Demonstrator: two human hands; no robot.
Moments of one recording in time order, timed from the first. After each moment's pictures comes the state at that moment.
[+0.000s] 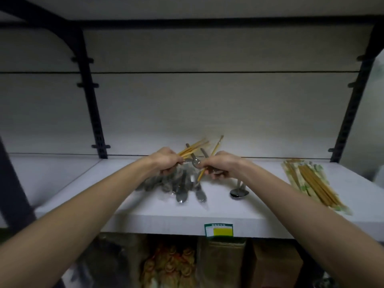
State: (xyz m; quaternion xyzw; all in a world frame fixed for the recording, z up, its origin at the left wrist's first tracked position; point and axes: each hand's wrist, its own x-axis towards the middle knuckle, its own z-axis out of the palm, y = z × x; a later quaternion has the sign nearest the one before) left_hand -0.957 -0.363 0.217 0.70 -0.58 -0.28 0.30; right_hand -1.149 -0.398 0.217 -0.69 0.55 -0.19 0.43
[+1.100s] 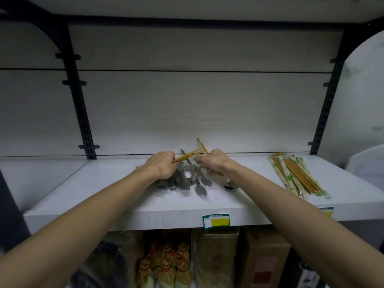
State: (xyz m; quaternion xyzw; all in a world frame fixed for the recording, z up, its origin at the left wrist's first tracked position) left_hand -0.956 -0.373 0.193 0.69 -0.71 0.00 0.14; right_hand -1.147 -0.395 0.201 -0.68 0.60 -0.27 0.32
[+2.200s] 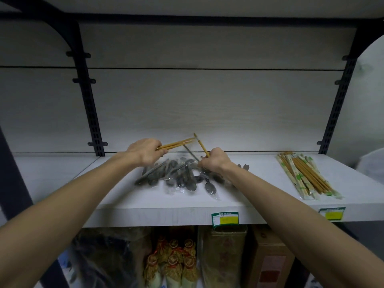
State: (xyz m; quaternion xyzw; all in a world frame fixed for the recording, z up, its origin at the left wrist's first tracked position) left_hand -0.890 -0.359 0.227 0.70 -0.71 0.02 0.12; right_hand -1.120 -0.404 0.187 -0.69 0.62 -0.28 0.27
